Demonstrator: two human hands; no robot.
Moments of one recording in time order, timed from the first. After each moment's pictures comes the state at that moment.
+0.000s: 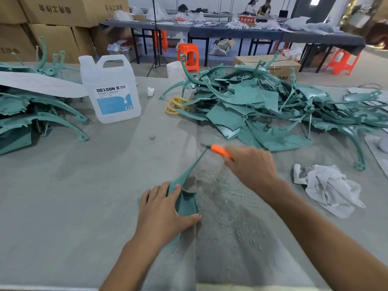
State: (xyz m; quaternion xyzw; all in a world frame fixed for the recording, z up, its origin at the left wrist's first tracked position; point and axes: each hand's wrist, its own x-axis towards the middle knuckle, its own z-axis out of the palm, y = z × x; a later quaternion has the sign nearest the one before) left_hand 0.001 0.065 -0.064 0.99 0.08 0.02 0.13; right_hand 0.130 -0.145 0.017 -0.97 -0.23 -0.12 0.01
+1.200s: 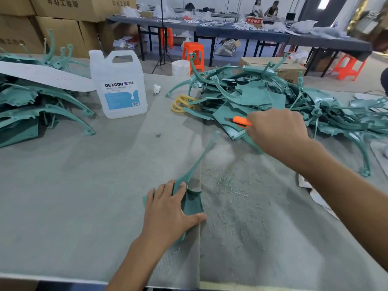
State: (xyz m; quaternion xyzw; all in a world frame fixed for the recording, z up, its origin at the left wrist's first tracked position) left_hand -0.002 0.064 -0.071 0.99 0.07 0.03 0.14; right_hand 0.147 -0.144 0.108 -0.96 -0.18 -0.18 -0.14
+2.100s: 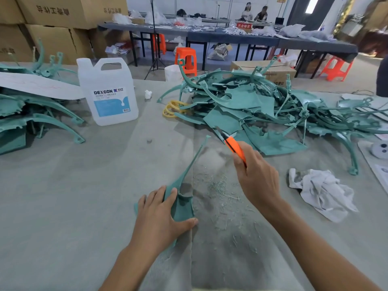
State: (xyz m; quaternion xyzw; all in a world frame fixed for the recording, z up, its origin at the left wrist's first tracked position) left_hand 0.002 0.065 -0.075 0.99 0.08 0.02 0.13; right_hand 0.110 -0.165 -0.007 -0.93 -0.16 -0.24 0.23
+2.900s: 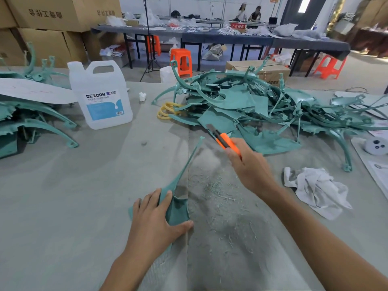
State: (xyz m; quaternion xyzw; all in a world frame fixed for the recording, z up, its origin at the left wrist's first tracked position) left_hand -0.002 0.064 -0.075 0.98 0.09 0.03 0.16; right_hand 0.143 -0.172 -0.001 -0.93 -0.17 -0.12 0.29
